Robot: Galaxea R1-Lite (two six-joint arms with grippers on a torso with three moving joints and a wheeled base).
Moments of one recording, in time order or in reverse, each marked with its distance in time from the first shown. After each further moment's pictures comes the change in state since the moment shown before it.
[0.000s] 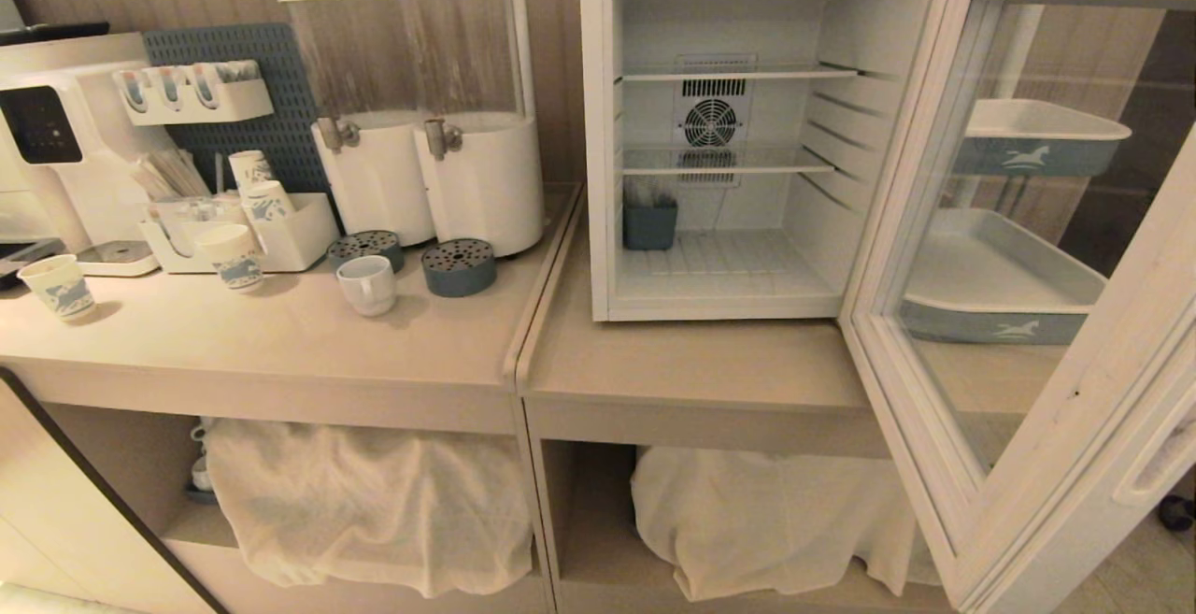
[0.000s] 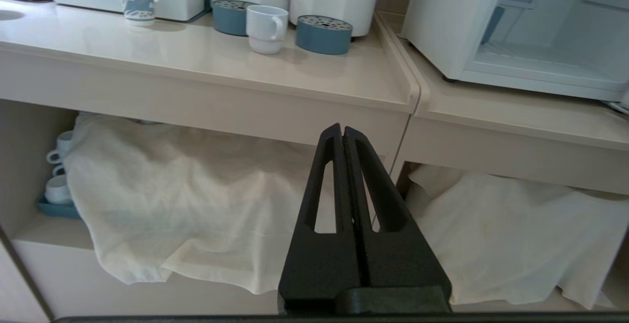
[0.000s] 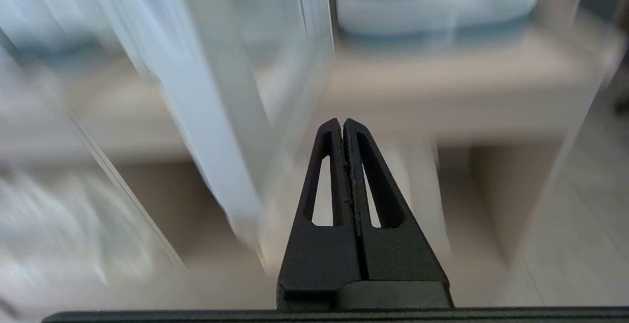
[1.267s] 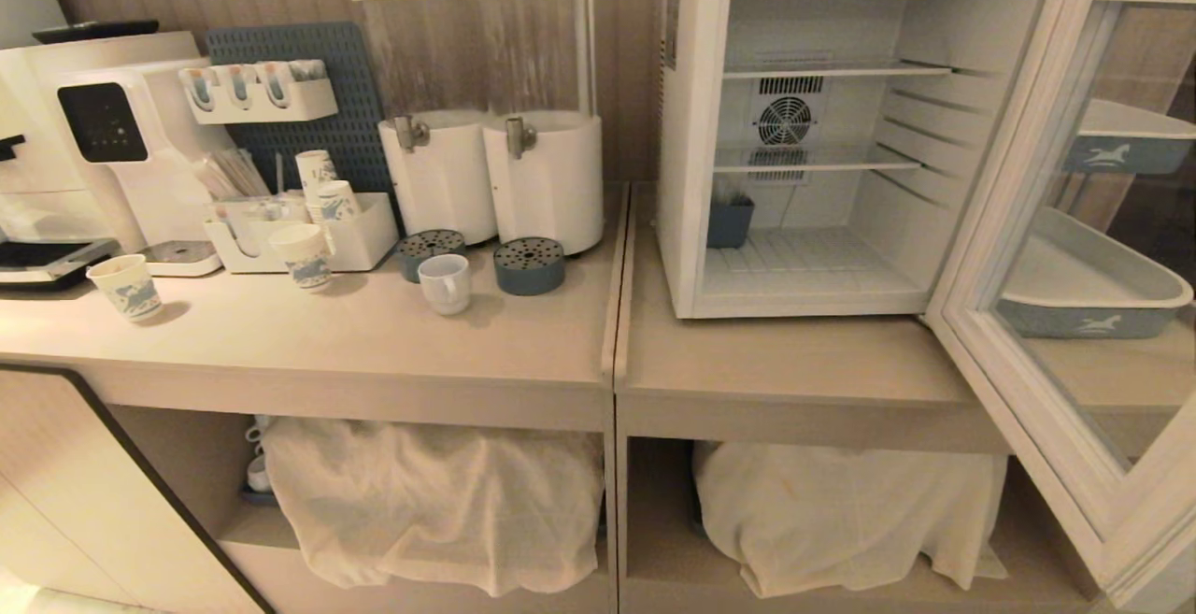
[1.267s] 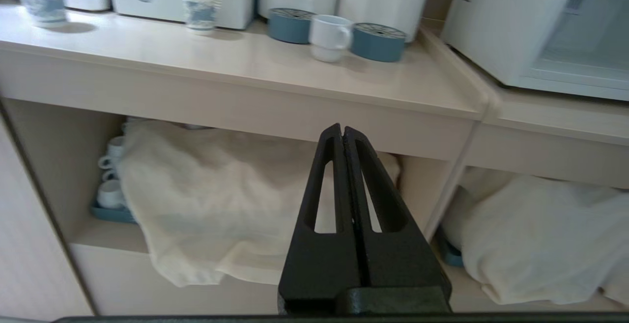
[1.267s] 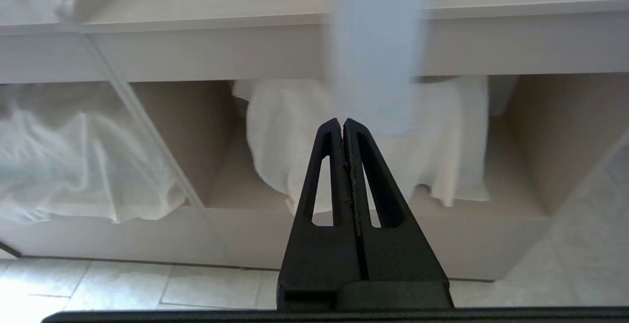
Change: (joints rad) left arm 0.000 0.000 0.000 0.001 0.000 0.003; right arm 0.000 -0.006 0.260 -0.096 0.009 -0.062
